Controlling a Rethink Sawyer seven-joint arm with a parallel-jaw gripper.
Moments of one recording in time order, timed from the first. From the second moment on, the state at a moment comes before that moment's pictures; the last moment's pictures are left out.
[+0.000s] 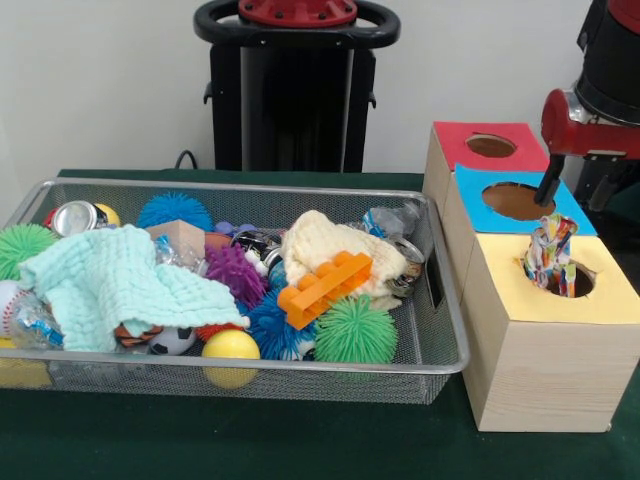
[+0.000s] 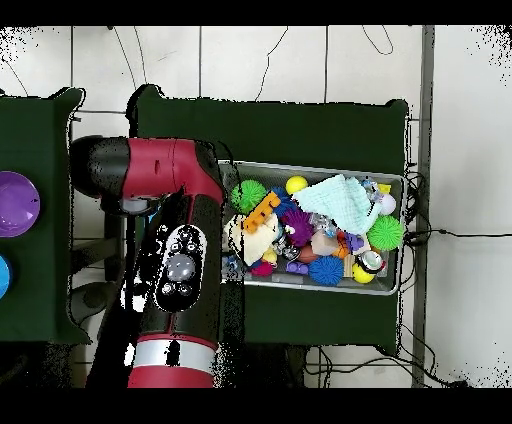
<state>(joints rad) 0.22 -0.43 -0.25 1.14 0.21 1.09 1.70</state>
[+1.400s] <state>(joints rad) 0.22 -0.39 -0.25 1.14 0.20 1.03 1.70</state>
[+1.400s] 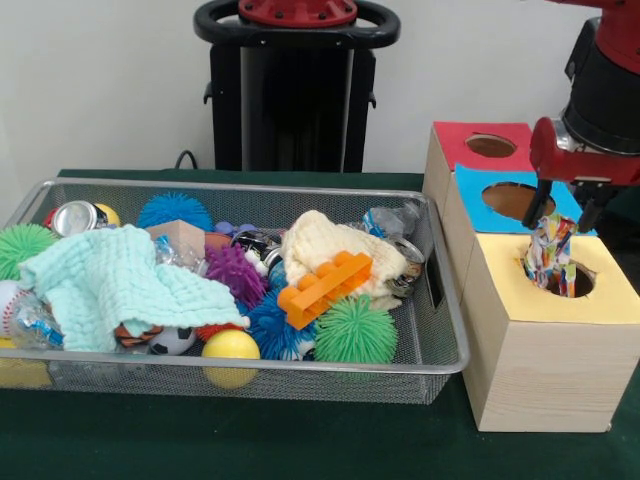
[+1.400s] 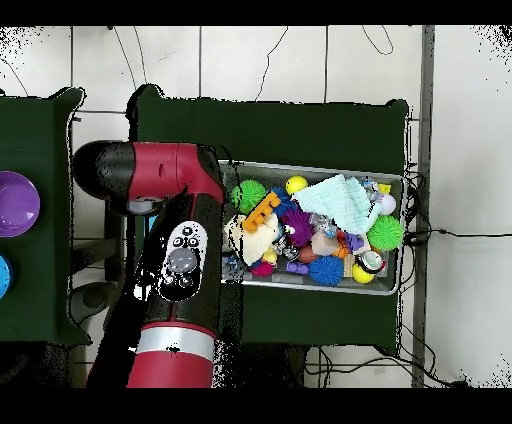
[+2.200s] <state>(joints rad) 0.22 -0.37 -0.25 1.14 0.20 1.00 1.70</state>
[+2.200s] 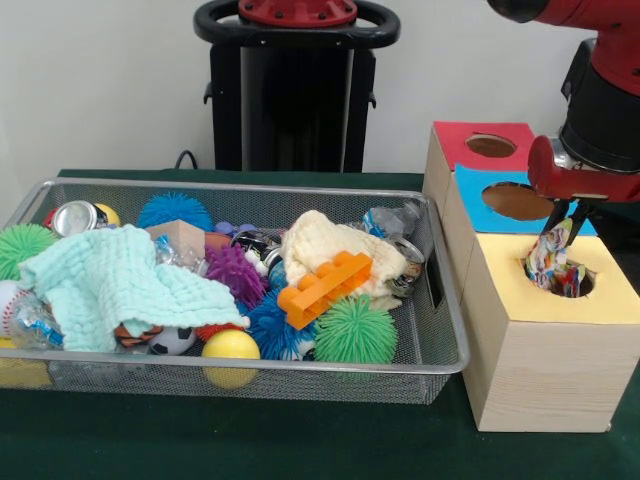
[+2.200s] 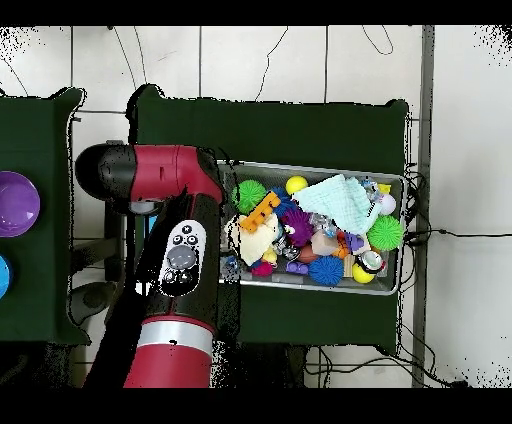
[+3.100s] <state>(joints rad) 0.22 -0.37 -0.25 1.14 0.20 0.95 1.70</state>
